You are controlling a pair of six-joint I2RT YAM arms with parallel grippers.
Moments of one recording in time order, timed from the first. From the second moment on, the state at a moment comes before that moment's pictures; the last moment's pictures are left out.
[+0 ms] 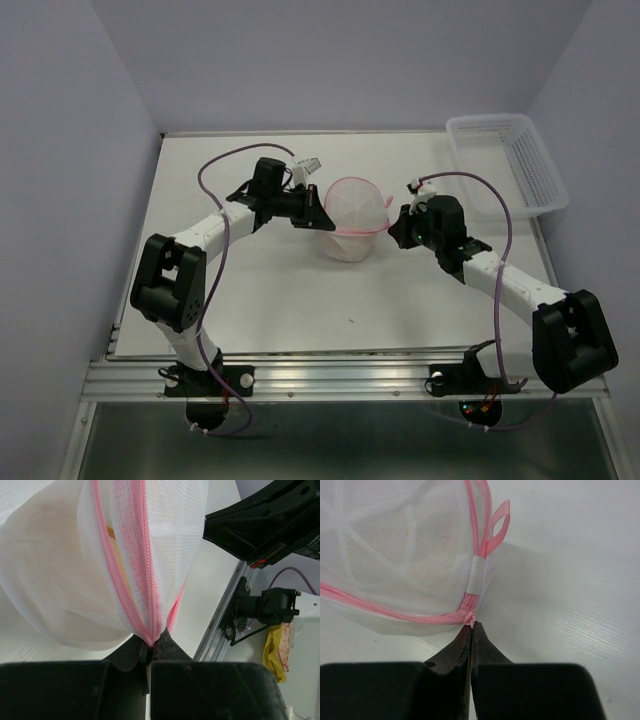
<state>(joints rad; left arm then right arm) -0.41 1.69 1.15 -0.15 0.81 -0.39 0.37 1.30 0.70 0.10 -0.14 0.19</state>
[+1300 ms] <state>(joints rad) -0.38 1.78 1.14 -0.06 0.79 -0.62 0.43 1.22 0.61 0.06 -0.26 0.31</state>
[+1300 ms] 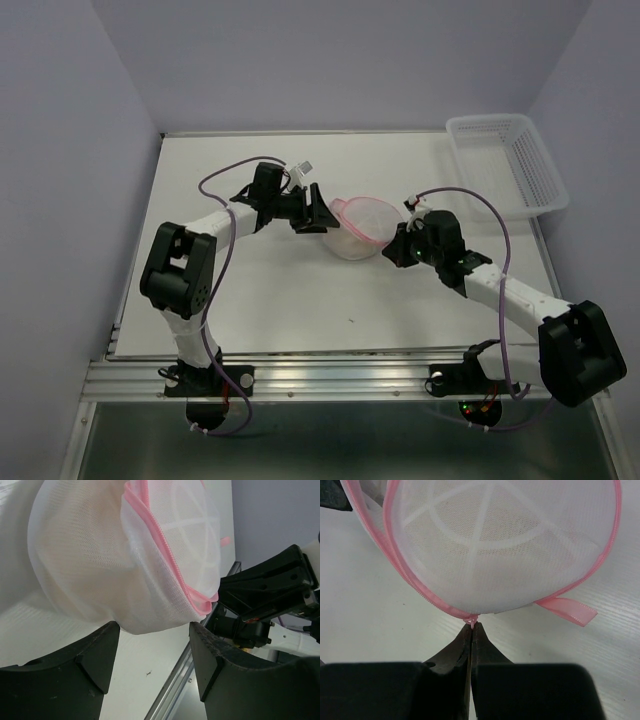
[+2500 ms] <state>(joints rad) -0.42 1.83 1.25 -0.18 0.66 -0.60 0.44 1.22 0.61 0.01 -0.22 0.26</state>
